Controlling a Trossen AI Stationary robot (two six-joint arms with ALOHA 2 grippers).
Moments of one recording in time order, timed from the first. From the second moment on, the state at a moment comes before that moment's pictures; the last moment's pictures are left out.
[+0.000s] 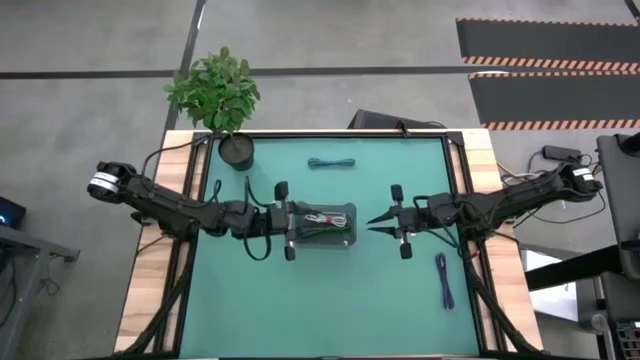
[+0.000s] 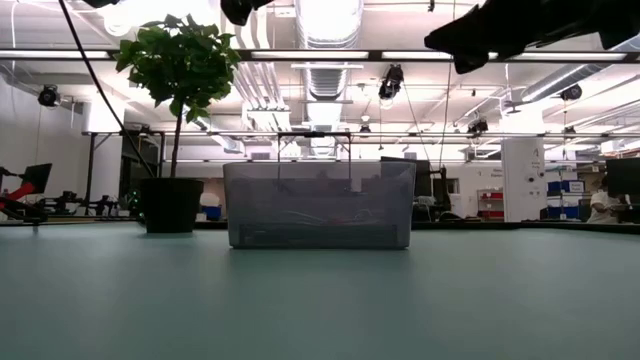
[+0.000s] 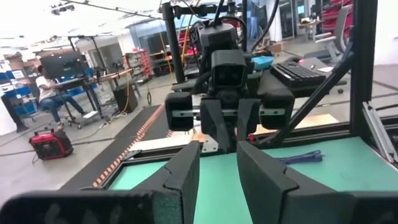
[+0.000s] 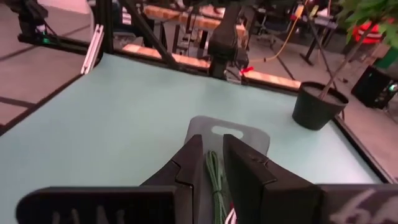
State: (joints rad) left arm -0.25 1.32 0.77 0.62 -0.38 0.21; right arm 0.18 1.00 0.48 0.32 0.08 -0.17
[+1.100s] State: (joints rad) left arm -0.04 1.56 1.23 0.03 -0.40 0.20; right arm 0.18 0.67 0.33 0.33 0.08 -0.18
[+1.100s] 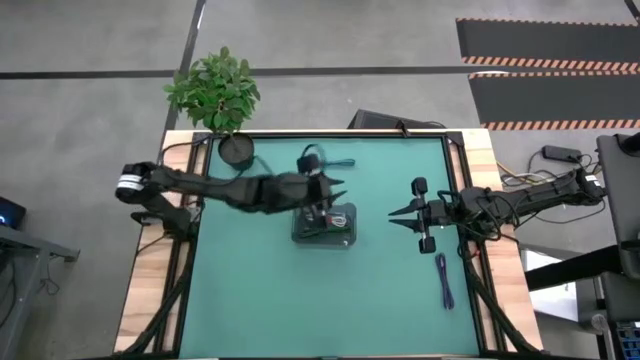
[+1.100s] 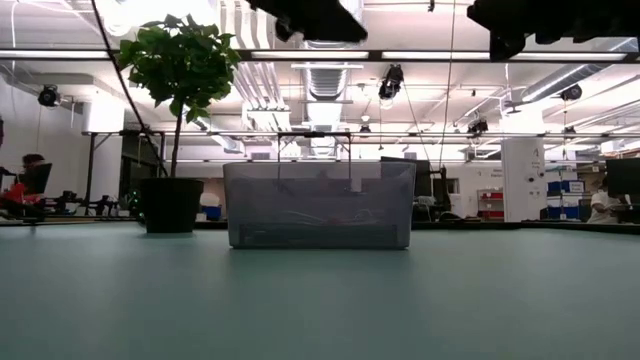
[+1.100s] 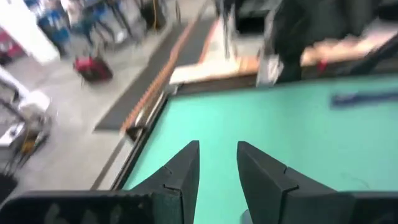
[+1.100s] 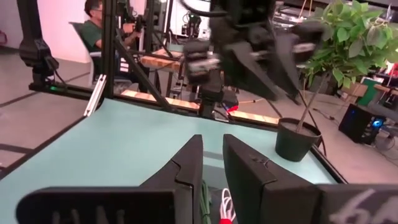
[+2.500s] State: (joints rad) left arm 0.26 1.84 1.37 -0.18 -0.31 0.25; right arm 0.18 0.67 0.33 0.31 0.08 -0.17
